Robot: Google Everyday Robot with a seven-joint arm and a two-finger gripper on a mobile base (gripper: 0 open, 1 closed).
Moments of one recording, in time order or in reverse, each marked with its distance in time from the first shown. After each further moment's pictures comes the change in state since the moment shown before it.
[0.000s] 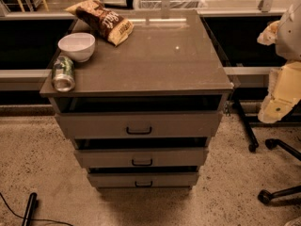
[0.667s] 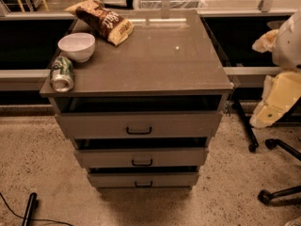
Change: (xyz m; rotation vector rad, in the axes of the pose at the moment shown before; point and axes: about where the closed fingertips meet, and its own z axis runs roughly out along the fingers) arm -0.003 0.002 0.016 -0.004 -0.093 0.013
